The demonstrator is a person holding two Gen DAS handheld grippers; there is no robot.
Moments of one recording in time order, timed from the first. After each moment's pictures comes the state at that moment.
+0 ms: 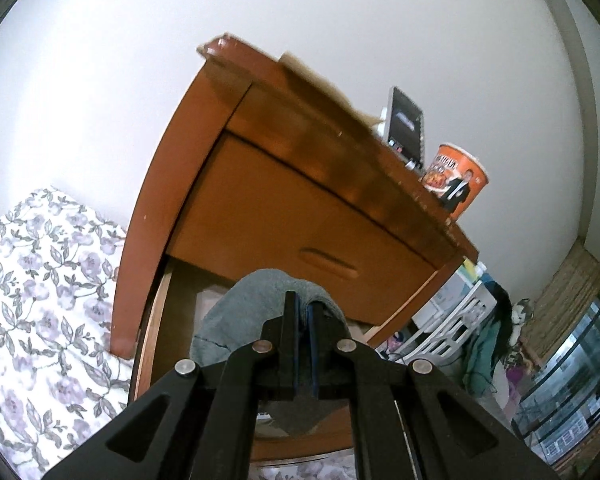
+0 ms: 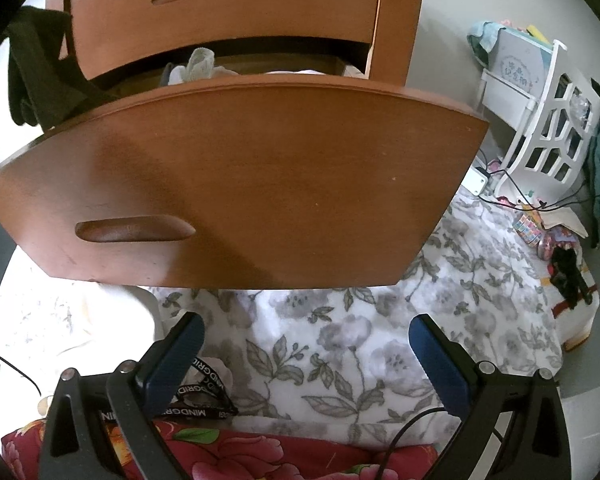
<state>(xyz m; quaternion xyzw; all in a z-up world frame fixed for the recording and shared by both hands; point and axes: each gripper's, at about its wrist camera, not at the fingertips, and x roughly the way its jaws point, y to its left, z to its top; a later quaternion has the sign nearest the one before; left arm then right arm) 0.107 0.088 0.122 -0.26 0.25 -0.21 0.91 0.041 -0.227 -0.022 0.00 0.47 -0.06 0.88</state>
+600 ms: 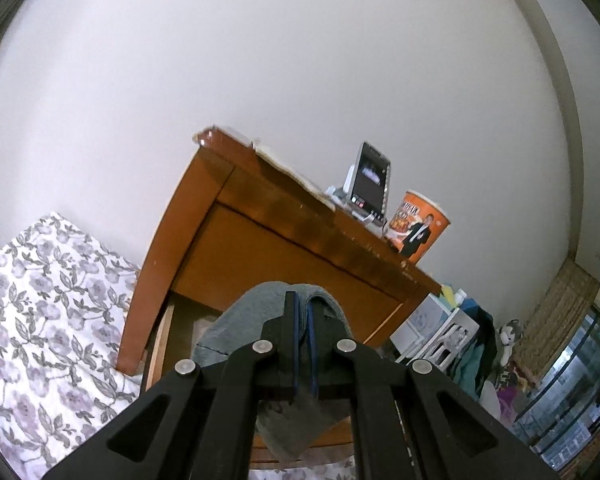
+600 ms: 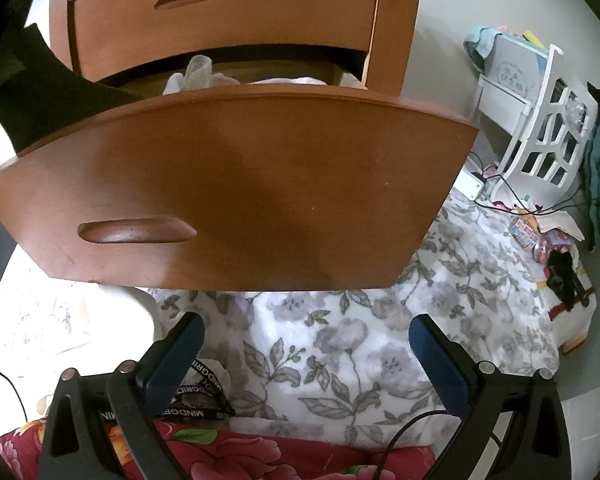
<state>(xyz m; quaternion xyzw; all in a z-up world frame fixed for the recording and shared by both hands) 0.056 0.111 0.174 -0.27 0.19 -0.20 0.92 0.035 -0.227 -0.019 0.00 0.46 -0.07 0.89</state>
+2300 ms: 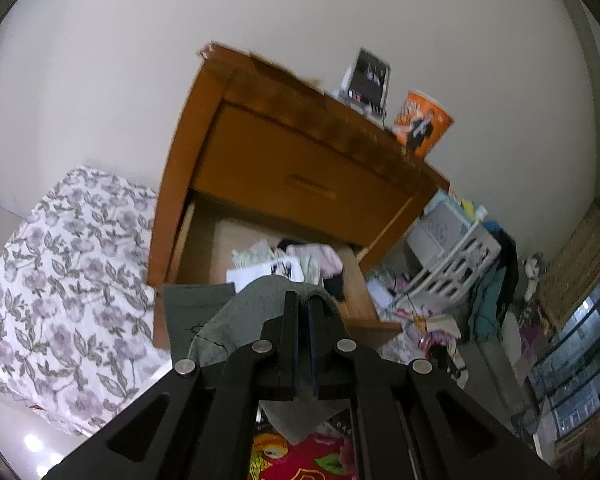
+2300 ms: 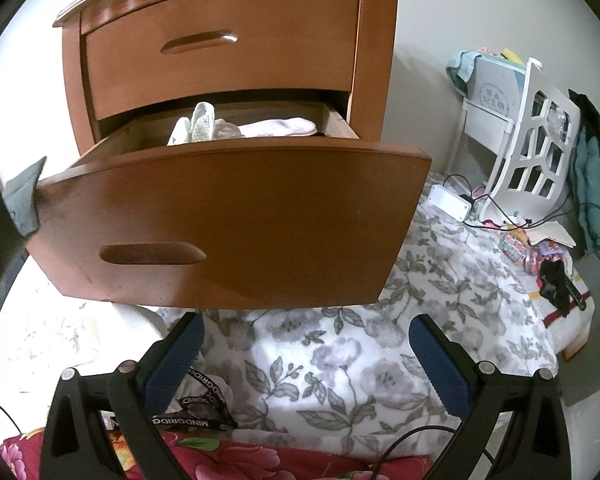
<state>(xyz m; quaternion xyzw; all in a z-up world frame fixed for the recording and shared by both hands) -0.011 0.068 0.147 -0.20 0.34 -0.19 0.90 0.013 -0.225 0.003 0.01 0.40 -0.07 0.91</state>
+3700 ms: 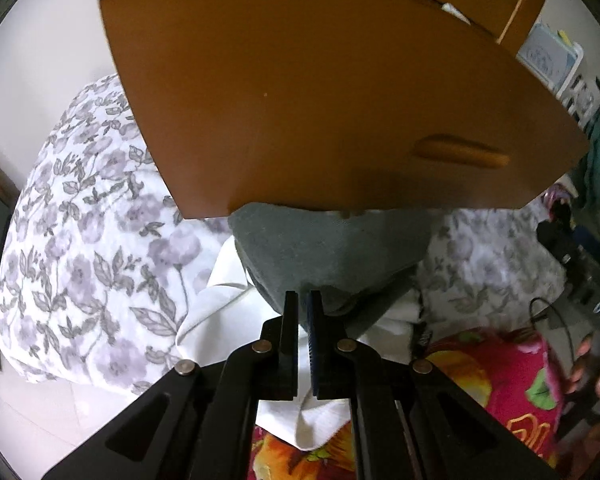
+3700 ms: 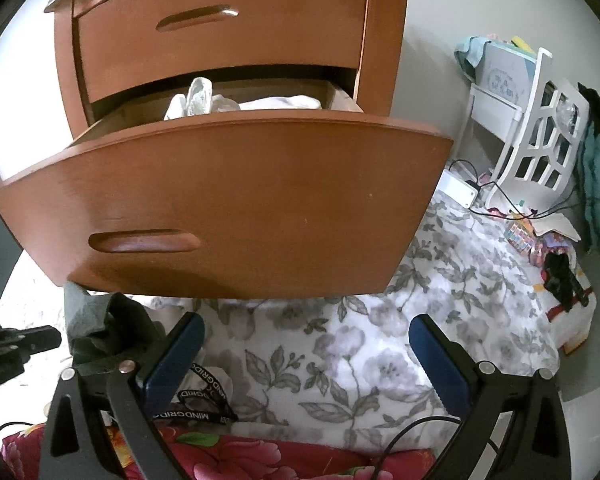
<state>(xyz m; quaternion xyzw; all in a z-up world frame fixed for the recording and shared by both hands) 0.040 0.033 -0.067 0.00 0.55 -0.11 0.83 0.028 -0.226 -0.008 0.01 0.44 -0.07 0.90</state>
